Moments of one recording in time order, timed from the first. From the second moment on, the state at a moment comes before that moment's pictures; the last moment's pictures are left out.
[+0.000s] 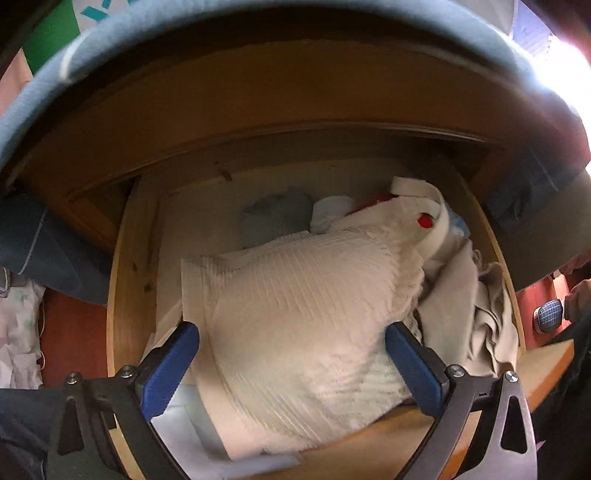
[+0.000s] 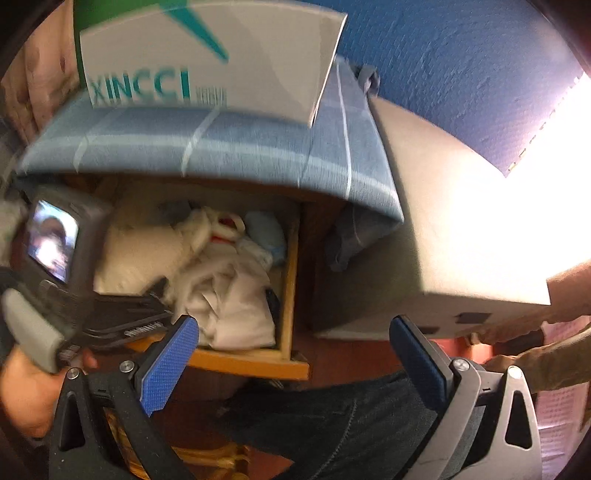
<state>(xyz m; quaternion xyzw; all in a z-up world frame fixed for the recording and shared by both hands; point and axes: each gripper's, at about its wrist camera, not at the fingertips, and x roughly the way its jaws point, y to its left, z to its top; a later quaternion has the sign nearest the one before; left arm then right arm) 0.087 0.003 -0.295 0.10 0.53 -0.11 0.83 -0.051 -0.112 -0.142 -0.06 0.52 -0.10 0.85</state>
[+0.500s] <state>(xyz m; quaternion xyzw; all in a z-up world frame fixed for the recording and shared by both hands) 0.098 0.011 -0.316 0.07 0.55 -0.09 0.83 -0.049 -0.100 -0.113 -0.06 0.50 -0.10 0.86</state>
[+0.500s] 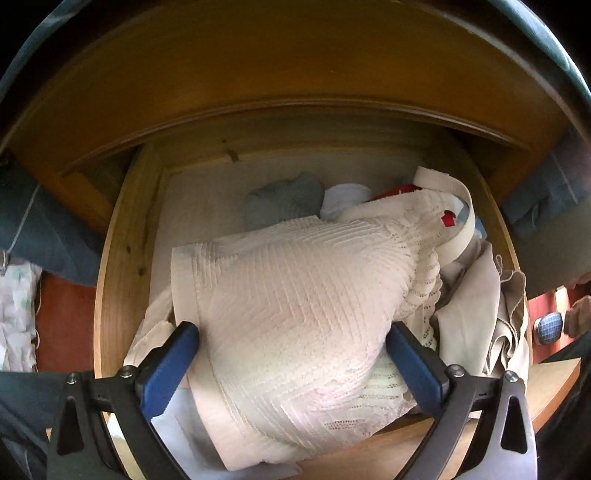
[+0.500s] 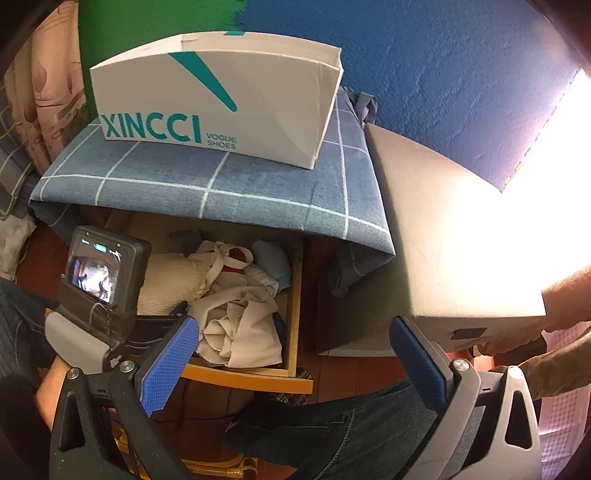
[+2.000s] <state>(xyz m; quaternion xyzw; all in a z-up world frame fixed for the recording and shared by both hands) 0.016 0.053 -0.235 0.07 0.49 -0.08 0.87 -0.049 -0.095 -0.069 -0.03 0.44 -0.10 0.89</state>
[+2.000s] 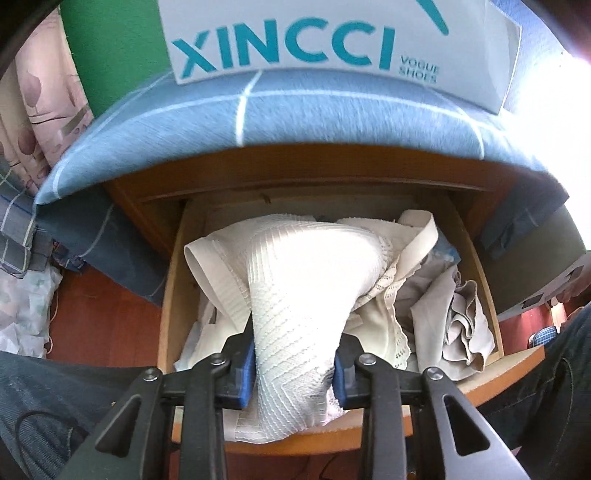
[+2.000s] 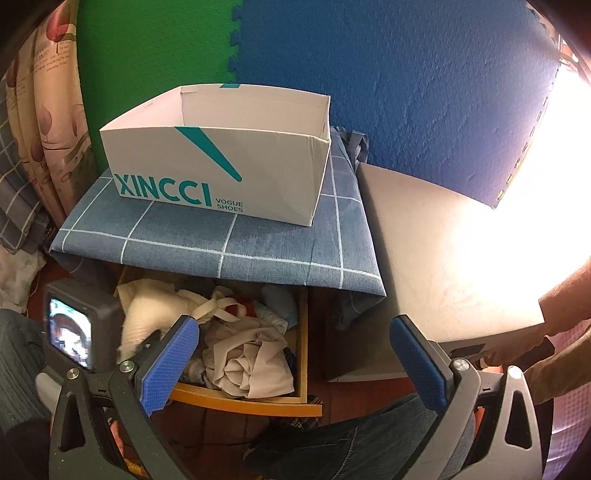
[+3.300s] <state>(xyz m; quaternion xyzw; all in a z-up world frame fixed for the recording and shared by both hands) 0.045 0.097 0.045 -0.01 0.28 -0.09 0.95 -0.049 -0.094 -0.106 -0.02 0.48 -0.09 0.87</state>
